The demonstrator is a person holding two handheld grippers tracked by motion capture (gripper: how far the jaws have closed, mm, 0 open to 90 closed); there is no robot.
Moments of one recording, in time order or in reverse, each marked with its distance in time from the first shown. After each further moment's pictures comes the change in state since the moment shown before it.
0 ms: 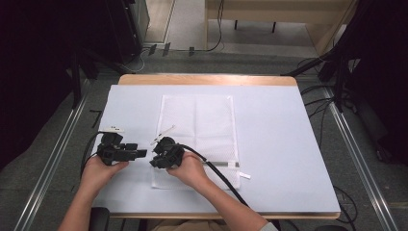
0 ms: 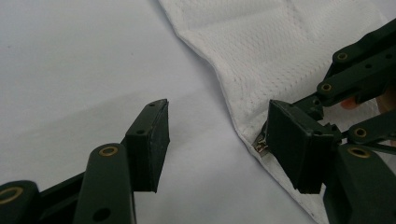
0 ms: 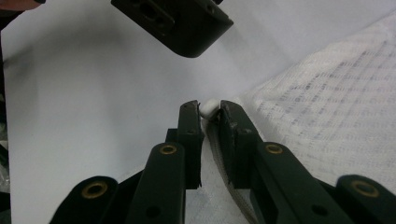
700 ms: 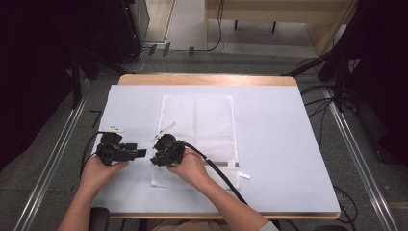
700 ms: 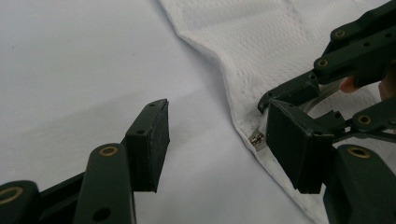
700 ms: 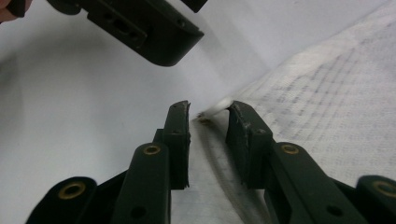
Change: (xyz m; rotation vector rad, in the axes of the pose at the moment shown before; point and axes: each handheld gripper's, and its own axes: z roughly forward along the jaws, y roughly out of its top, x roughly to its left) left arm 0.001 0.000 -0.001 -0.001 -0.002 0.003; right arm -0.005 0.005 -0.005 -0.003 -0.044 0.014
